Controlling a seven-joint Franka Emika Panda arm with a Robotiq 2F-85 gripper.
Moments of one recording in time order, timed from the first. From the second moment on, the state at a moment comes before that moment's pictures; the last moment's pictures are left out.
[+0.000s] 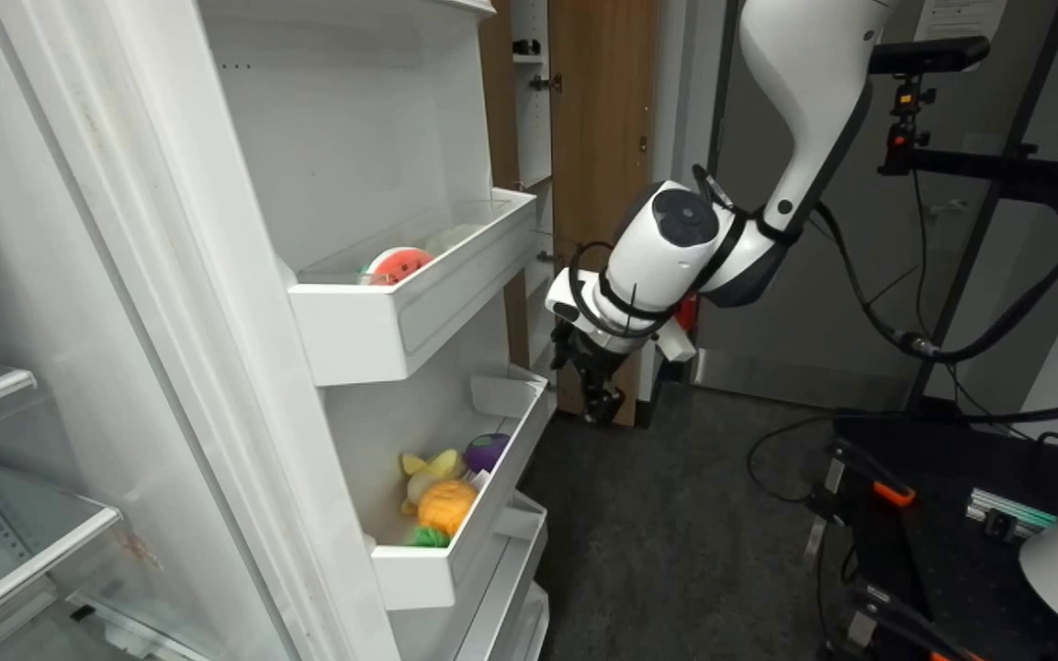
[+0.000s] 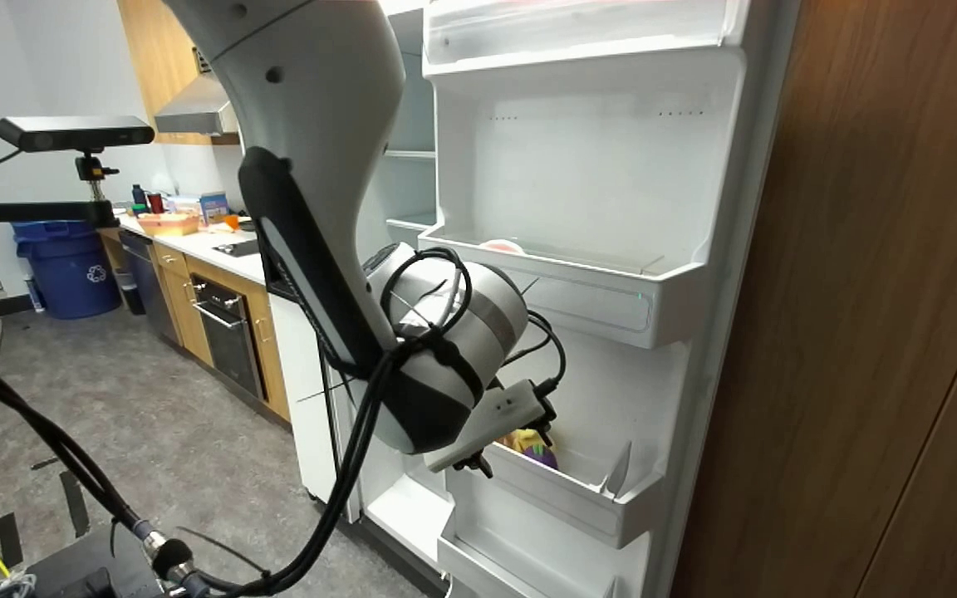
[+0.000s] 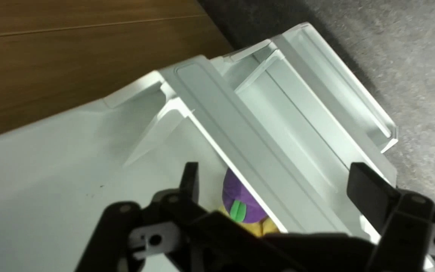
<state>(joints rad) -0.19 0.43 -0.08 -2.21 -1.83 3.07 0.70</state>
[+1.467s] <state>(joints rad) -0.37 0.28 0.49 -2.34 -0.42 2.68 -0.38</state>
